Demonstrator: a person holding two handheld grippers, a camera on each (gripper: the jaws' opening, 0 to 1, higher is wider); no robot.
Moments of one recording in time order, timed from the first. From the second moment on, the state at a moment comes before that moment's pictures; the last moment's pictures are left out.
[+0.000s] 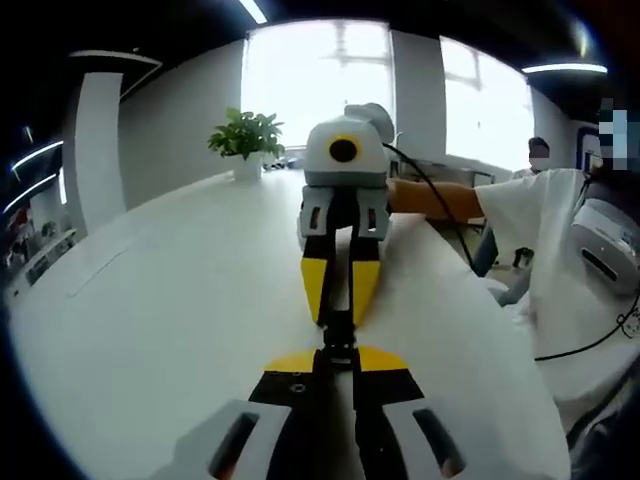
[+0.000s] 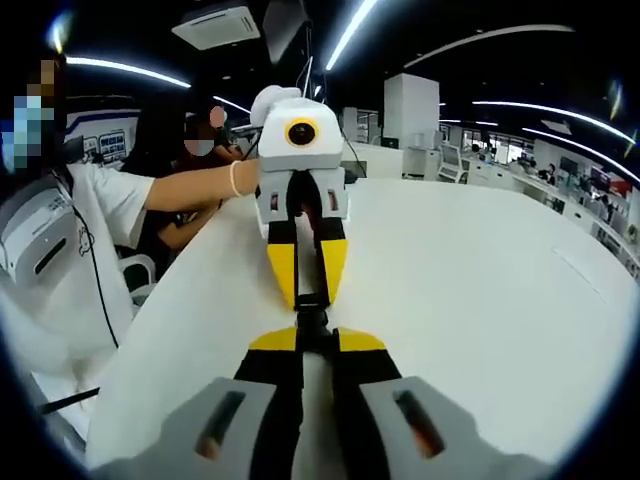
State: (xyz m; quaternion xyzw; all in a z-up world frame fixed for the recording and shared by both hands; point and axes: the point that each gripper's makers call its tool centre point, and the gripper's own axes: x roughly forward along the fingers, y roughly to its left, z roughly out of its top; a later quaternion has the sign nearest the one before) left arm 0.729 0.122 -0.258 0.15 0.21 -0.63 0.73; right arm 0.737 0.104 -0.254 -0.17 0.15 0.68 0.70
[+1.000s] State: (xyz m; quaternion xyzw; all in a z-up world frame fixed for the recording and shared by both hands) left arm 0.725 0.116 -0.260 0.14 0.21 -0.61 0.75; right arm 0.733 0.109 -0.254 -0.17 0.13 0.68 0.71
